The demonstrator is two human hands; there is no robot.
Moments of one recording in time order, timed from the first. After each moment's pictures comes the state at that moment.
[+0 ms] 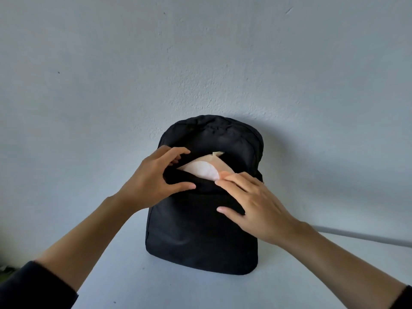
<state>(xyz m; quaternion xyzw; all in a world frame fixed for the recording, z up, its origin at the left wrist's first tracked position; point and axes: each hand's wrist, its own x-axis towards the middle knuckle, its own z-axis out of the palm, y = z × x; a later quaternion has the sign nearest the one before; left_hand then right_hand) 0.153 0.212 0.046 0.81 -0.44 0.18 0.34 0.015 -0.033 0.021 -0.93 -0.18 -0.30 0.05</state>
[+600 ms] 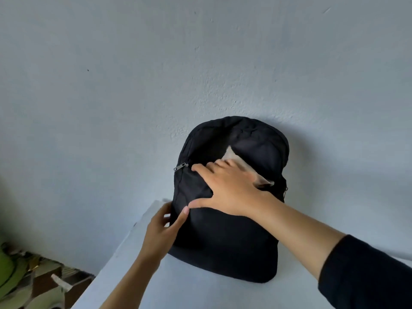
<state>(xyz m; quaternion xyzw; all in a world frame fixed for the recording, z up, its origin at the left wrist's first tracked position) 0.115 0.237 -0.079 0.73 -0.11 -0.02 0.67 0.091 0.049 0.057 -0.97 -0.15 -0.15 -0.07</state>
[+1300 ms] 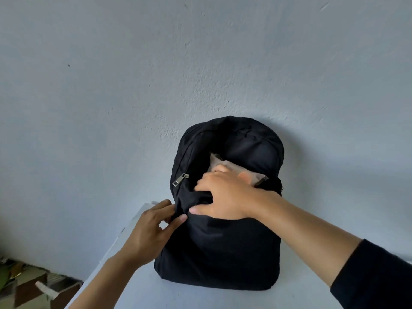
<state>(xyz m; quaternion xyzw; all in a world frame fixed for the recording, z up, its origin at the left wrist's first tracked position) 0.141 0.241 -0.054 0.80 -0.36 0.11 0.48 0.092 0.036 0.070 -0.98 -0.19 -0.04 0.05</state>
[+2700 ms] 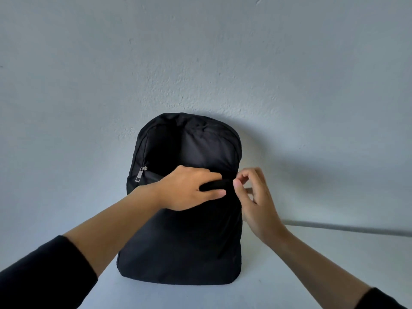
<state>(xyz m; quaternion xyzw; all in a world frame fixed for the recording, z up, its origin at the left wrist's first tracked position) 0.127 0.103 0.070 0.84 -0.54 0.01 0.09 0.018 -0.068 -0.003 -0.83 0.01 -0.37 0.42</state>
